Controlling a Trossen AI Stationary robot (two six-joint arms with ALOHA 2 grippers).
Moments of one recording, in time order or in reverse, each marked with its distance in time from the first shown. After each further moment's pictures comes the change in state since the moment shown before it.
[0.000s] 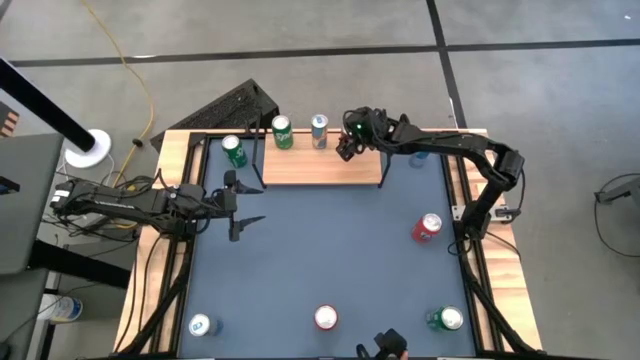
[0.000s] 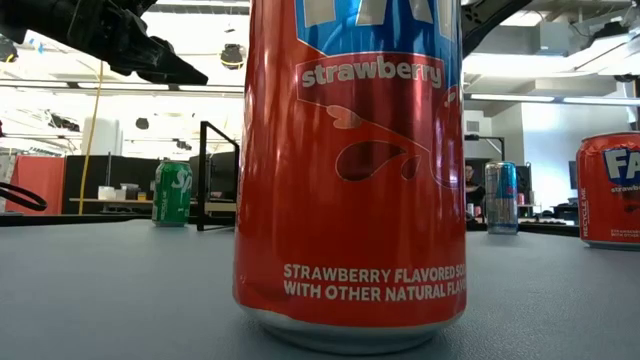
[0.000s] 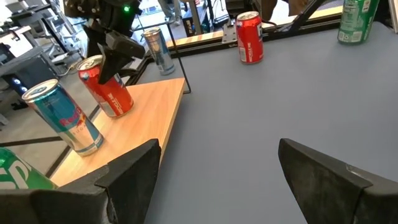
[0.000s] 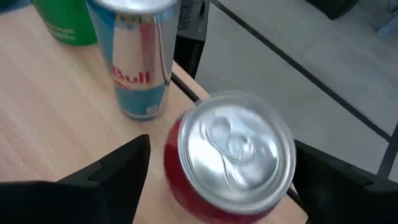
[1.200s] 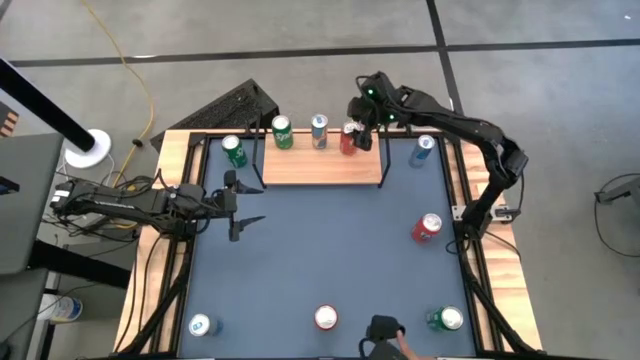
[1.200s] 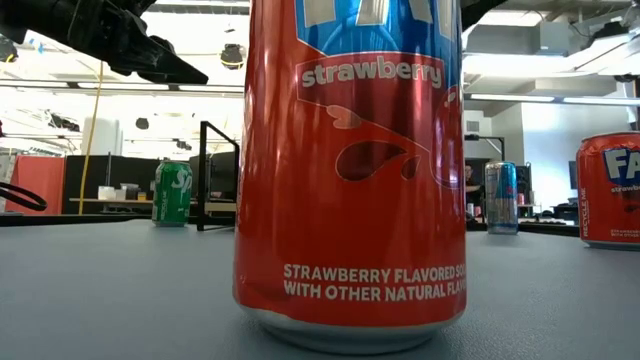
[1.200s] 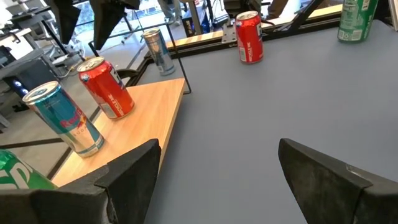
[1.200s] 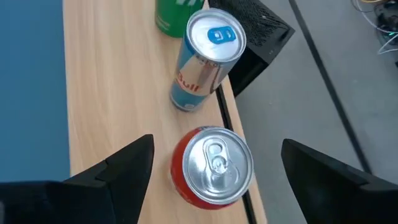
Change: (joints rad) left arm 0.000 0.000 0.000 0.001 0.000 0.012; right arm -0.143 -0.003 0.302 -0.390 -0.440 -0.519
